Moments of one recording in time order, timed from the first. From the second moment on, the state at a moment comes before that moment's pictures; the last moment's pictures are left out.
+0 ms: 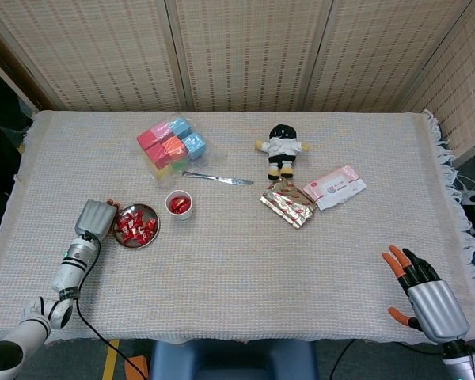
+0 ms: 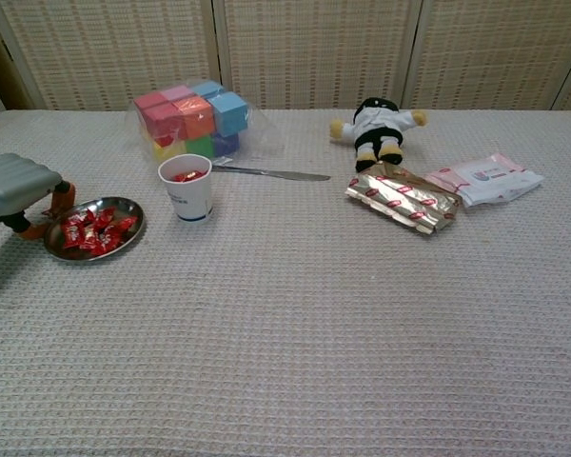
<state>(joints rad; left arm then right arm) -0.68 -1.81 -0.07 -0.49 1.38 0.88 0.13 0.04 -1.09 -0.08 -1.65 -1.73 1.50 -0.11</state>
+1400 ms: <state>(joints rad) -0.81 -1.64 -0.25 -1.03 1.30 0.98 0.37 0.08 -1.08 -0.06 -1.66 -1.67 1.42 -0.11</state>
